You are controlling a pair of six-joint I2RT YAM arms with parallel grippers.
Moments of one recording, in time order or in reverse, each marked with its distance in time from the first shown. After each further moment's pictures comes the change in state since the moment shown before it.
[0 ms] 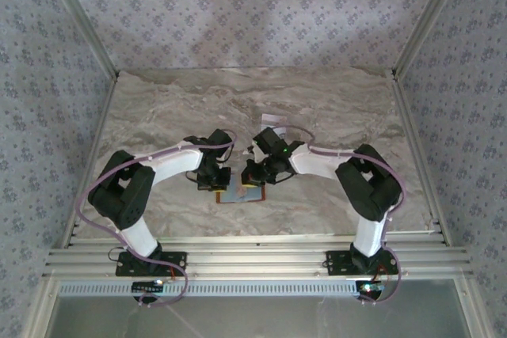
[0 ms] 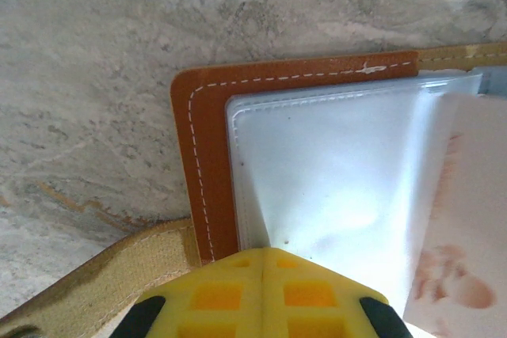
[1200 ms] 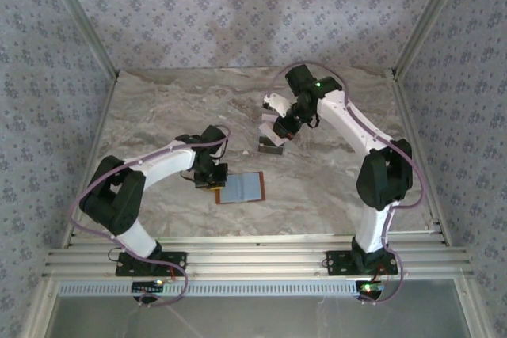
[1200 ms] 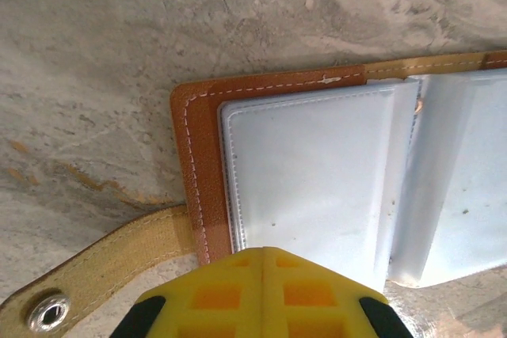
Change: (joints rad) left arm 0.043 -0.073 -0.009 -0.003 0.056 -0.003; right arm -0.293 0.071 0.692 -0.815 0.164 -1.297
